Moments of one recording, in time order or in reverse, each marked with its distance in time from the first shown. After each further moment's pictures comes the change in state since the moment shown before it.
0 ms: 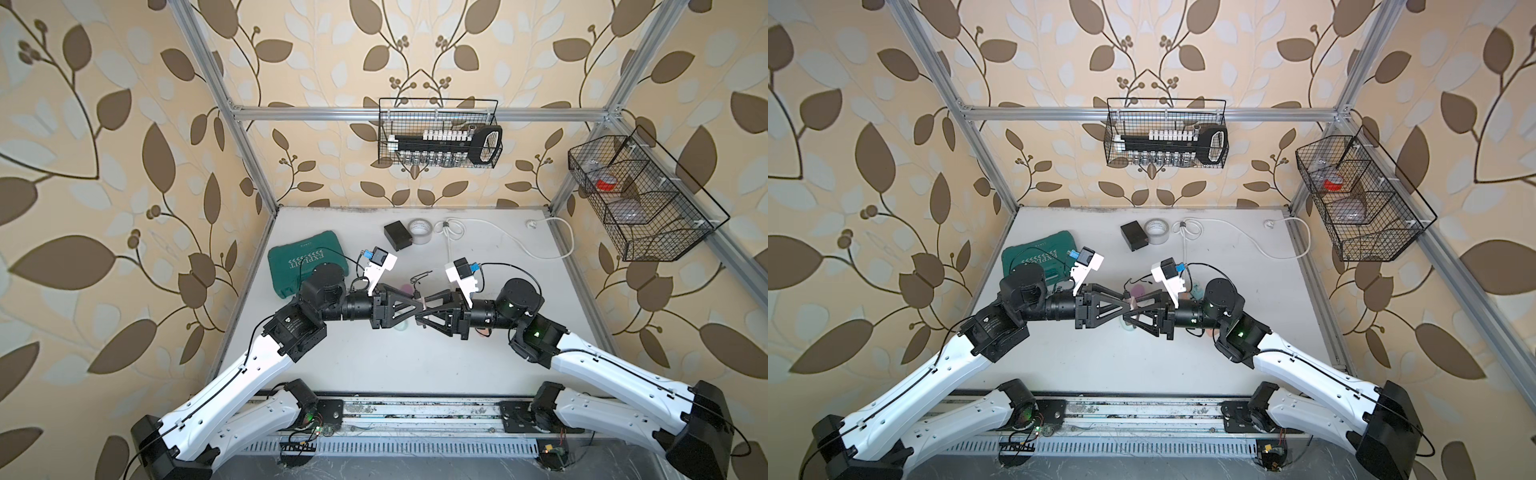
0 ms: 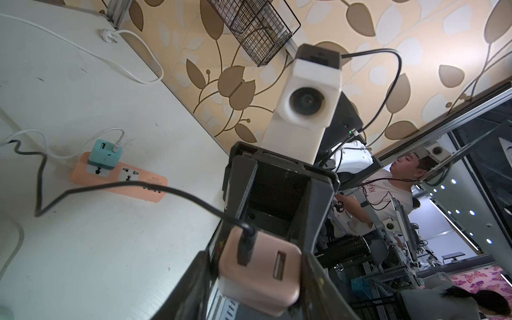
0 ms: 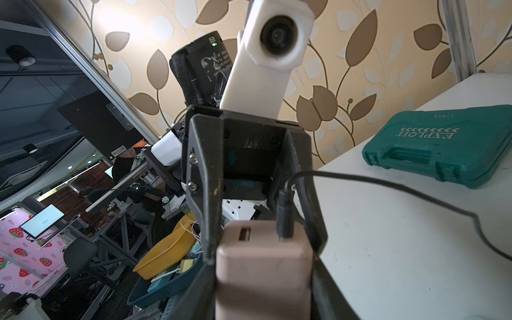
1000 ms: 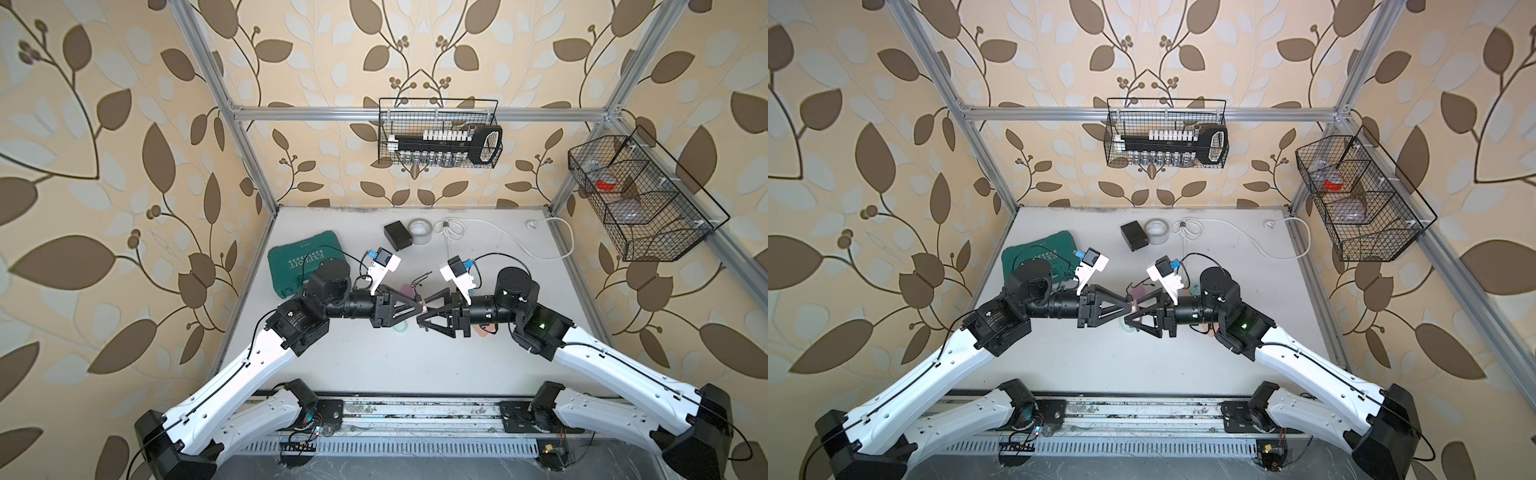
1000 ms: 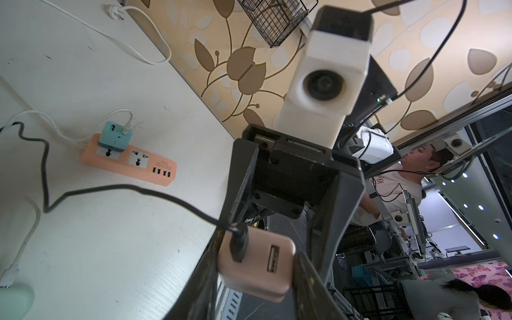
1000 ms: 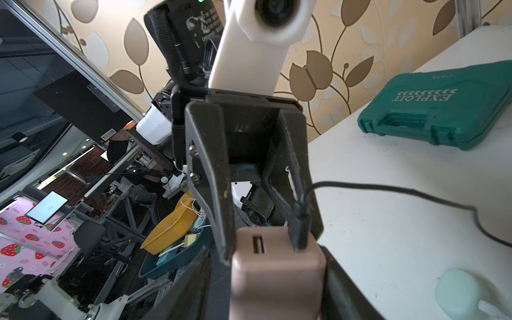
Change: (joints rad) left arm 0.010 0.045 0.049 -0.122 0.028 0.066; right arm -0.054 0.011 0.113 -0.288 -0.087 -0.088
